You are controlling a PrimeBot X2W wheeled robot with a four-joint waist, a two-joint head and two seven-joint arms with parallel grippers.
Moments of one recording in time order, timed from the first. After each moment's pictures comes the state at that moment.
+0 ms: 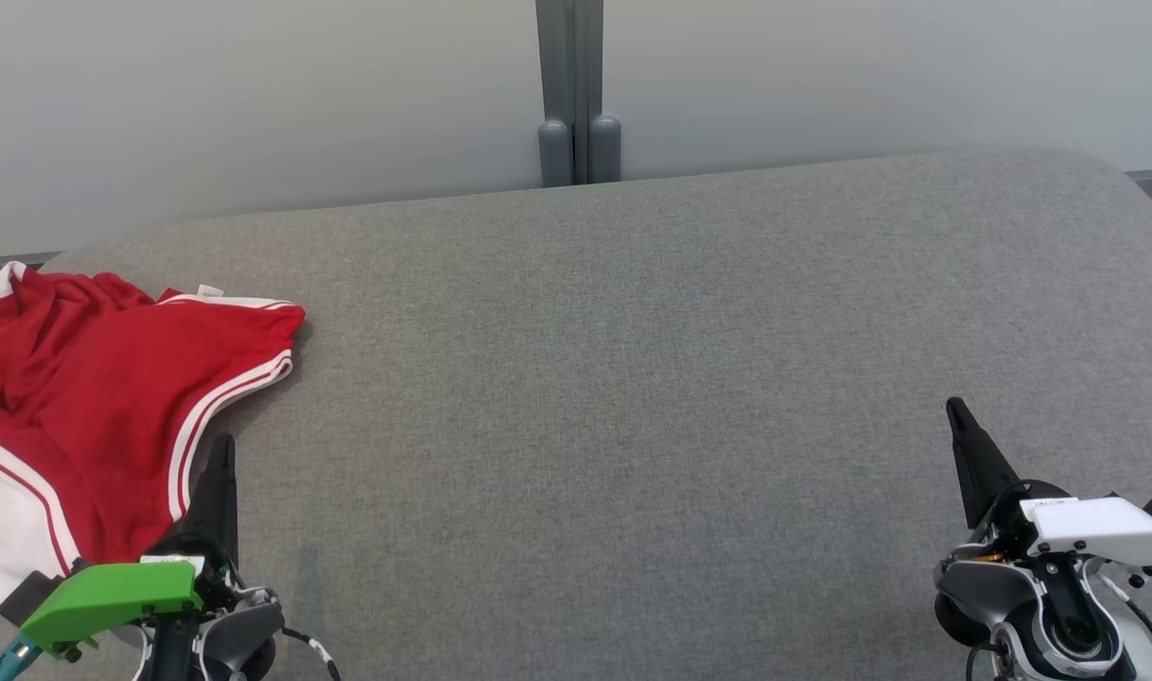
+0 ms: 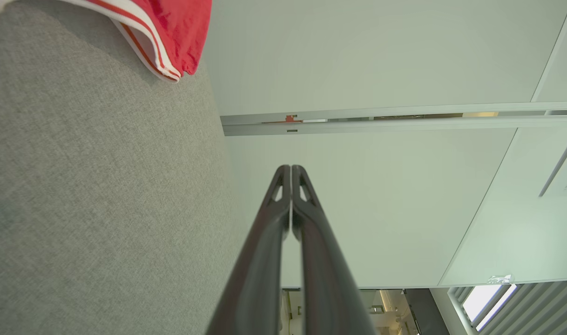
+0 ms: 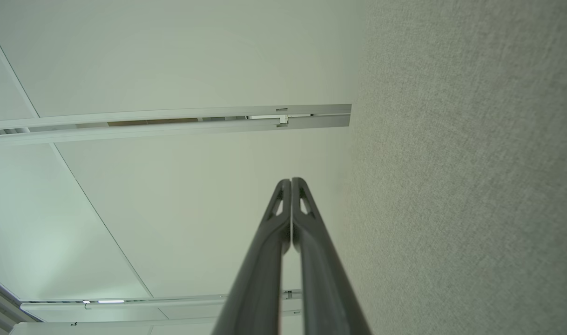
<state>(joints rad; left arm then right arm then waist) -0.10 0.05 0.11 0.25 -1.61 -0.13 0.11 -0.11 -0.05 -0.11 0.24 1.61 0.13 0.11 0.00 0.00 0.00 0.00</state>
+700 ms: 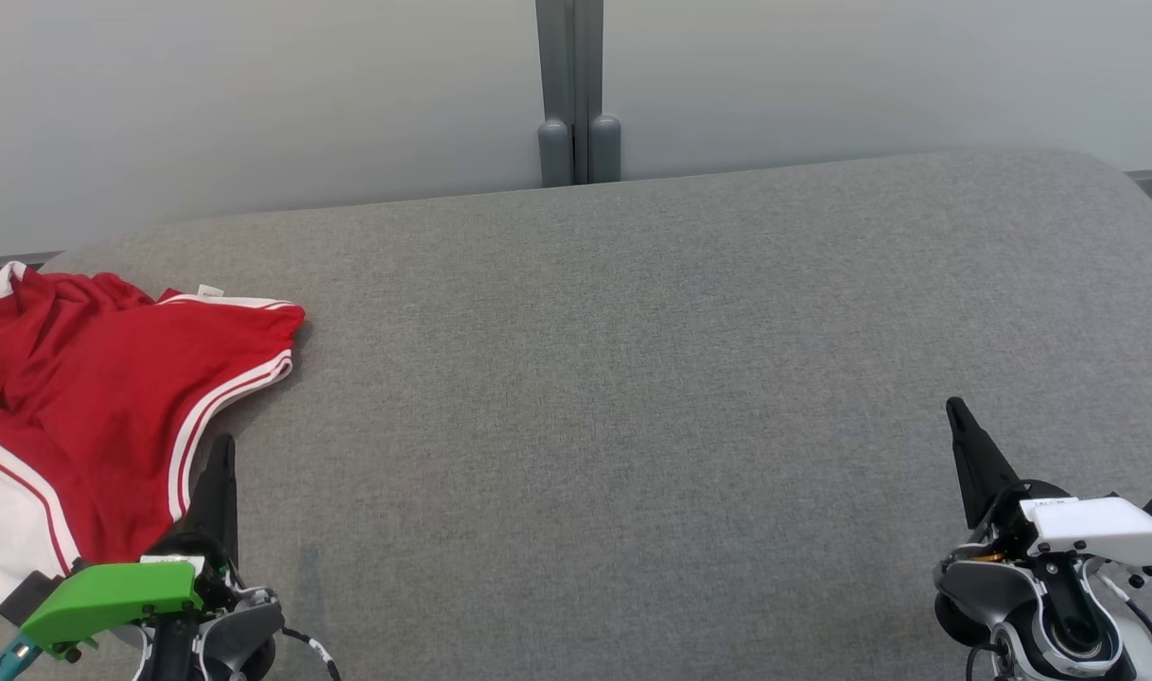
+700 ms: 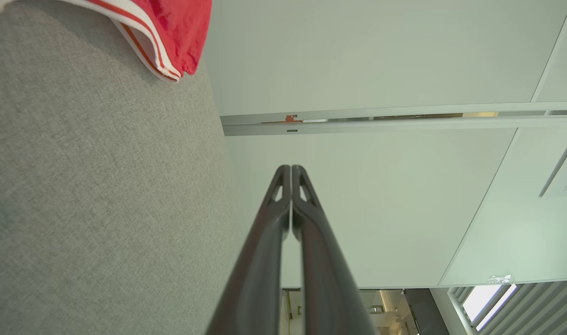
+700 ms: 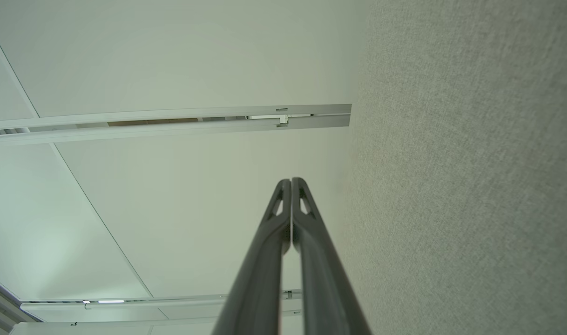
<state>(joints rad) -0.10 0.05 0.11 0.25 -1.61 -0.13 0.11 -0.11 -0.05 -0.11 0.24 1.61 0.13 0.11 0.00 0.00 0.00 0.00</state>
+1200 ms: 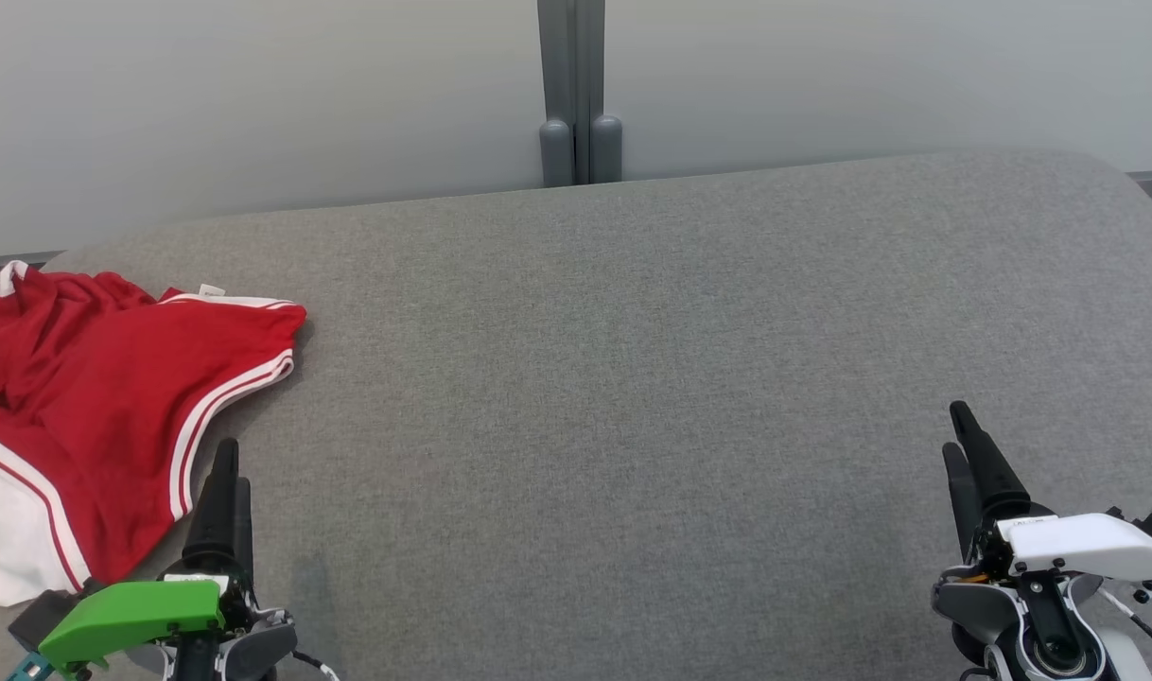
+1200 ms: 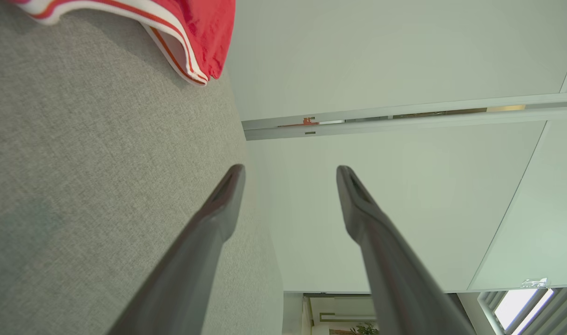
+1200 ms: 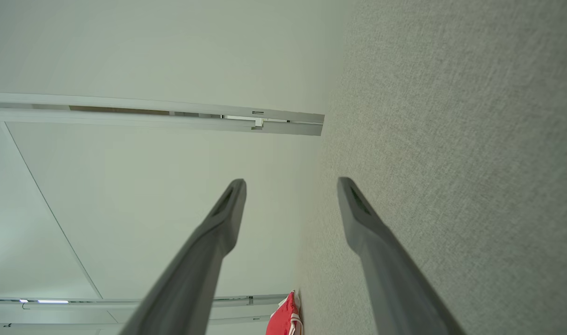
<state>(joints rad) -0.07 0.04 0.09 0.25 -1.55 -0.13 0.06 -0.08 -0.04 -0.10 0.26 1.48 0.13 0.06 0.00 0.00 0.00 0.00</state>
